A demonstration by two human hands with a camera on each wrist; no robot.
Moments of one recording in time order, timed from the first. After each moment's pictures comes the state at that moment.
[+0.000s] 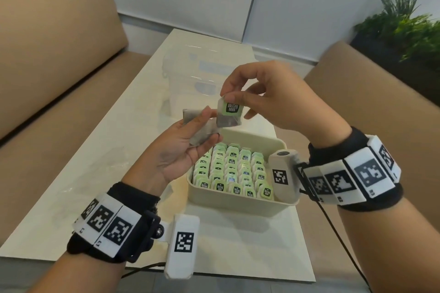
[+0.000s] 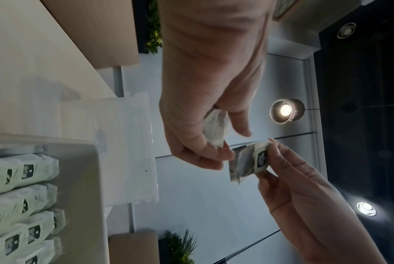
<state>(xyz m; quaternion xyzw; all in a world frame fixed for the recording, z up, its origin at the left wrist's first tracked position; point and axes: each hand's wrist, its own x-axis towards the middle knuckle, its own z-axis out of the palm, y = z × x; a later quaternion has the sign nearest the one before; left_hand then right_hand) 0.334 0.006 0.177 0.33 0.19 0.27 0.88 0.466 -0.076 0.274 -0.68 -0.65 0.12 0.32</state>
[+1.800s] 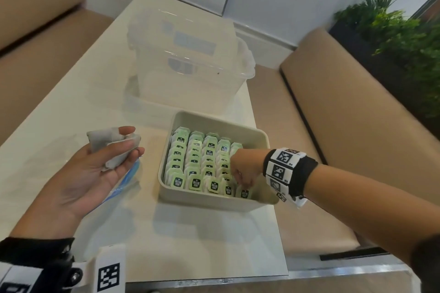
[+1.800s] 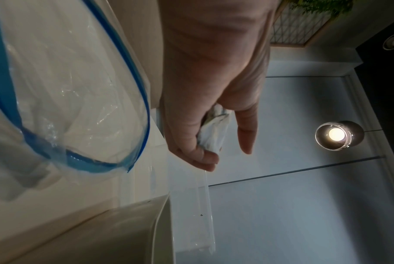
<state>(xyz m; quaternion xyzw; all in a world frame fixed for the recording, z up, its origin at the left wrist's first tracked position) 0.291 0.050 0.093 0.29 0.31 0.33 0.84 0.555 -0.055 0.103 -0.63 -0.60 0.24 -0.43</state>
